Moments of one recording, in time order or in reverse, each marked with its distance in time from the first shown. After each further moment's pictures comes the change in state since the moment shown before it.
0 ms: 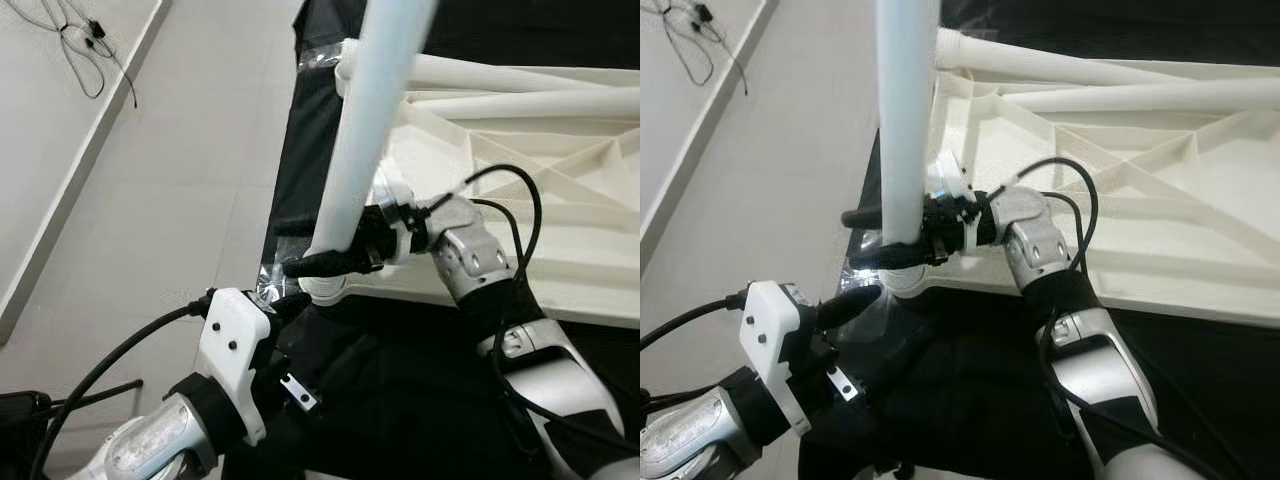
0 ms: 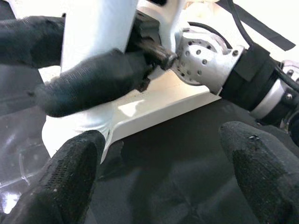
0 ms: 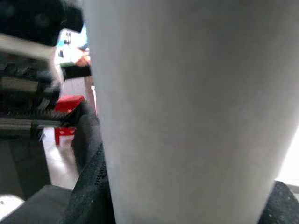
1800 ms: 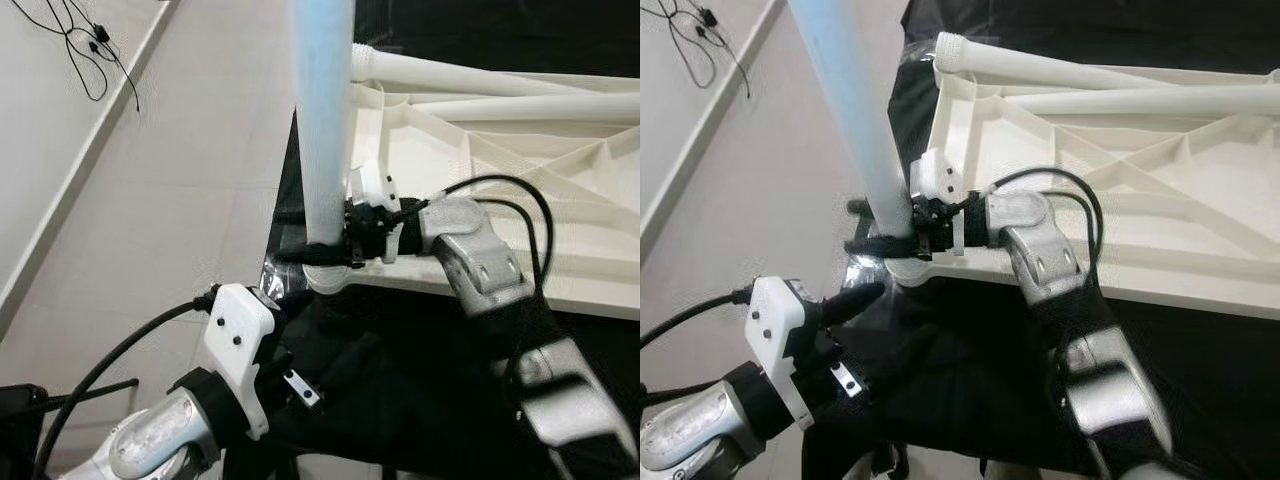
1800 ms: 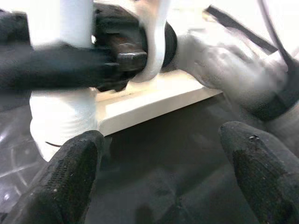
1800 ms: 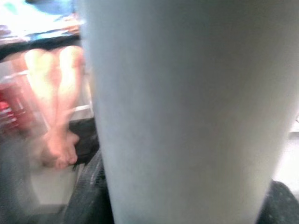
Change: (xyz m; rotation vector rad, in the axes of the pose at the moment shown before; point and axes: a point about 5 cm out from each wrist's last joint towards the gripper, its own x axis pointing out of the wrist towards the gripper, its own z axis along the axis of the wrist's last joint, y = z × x) left arm 0.002 0.003 0.000 0.011 -0.002 -0.006; right arm 0.019 0.033 -0.007 0.189 0.013 -0.839
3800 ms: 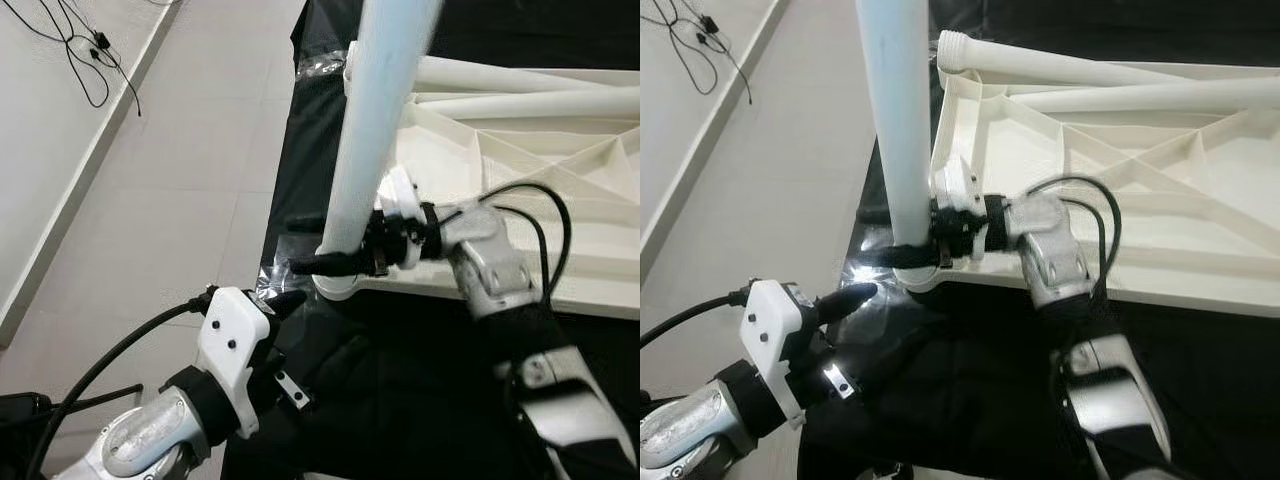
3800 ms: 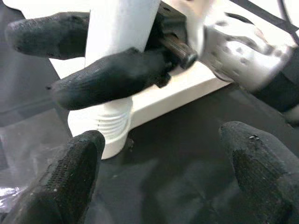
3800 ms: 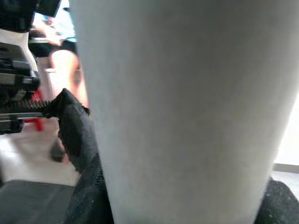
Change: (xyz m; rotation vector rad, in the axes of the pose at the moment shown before) left arm -0.003 0.005 -0.003 0.061 0.021 -0.001; right arm -0.012 -0.019 0.015 -0.258 0.041 0.577
